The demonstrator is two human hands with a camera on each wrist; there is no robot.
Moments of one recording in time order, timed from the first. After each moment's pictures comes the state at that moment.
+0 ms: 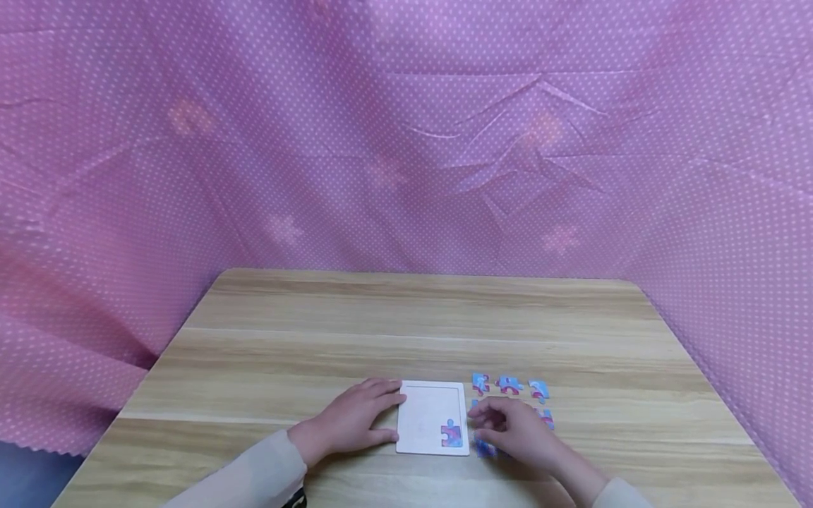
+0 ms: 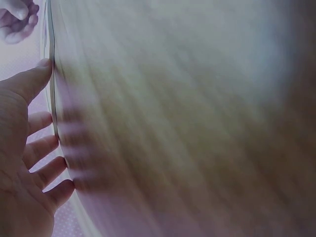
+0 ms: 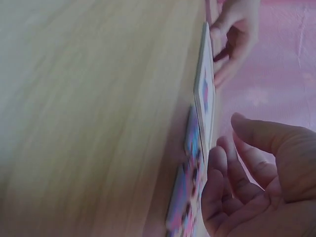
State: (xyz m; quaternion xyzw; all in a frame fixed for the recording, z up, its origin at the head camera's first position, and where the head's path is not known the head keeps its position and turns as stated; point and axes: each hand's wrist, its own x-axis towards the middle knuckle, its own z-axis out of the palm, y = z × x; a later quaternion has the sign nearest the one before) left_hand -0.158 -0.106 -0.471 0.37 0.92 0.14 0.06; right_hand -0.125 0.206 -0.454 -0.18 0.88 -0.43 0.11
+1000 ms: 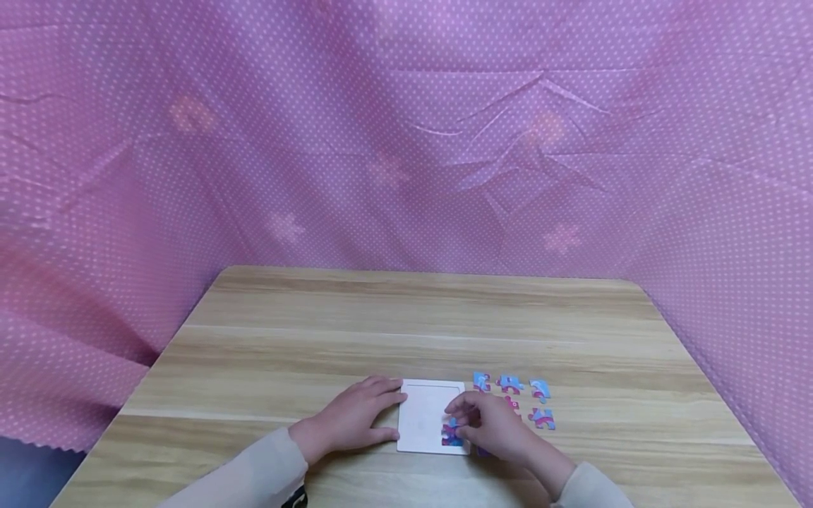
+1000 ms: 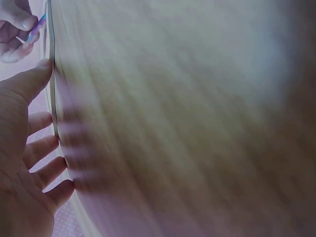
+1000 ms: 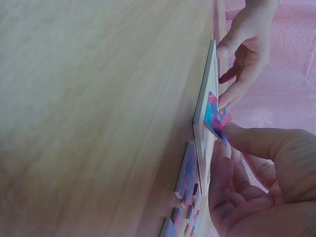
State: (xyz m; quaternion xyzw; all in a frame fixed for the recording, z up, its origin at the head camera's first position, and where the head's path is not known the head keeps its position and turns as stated) left_hand -0.155 -0.104 -0.471 0.37 0.92 0.14 0.05; right_hand -0.133 0.171 -0.459 -0.20 0.88 -0.42 0.11
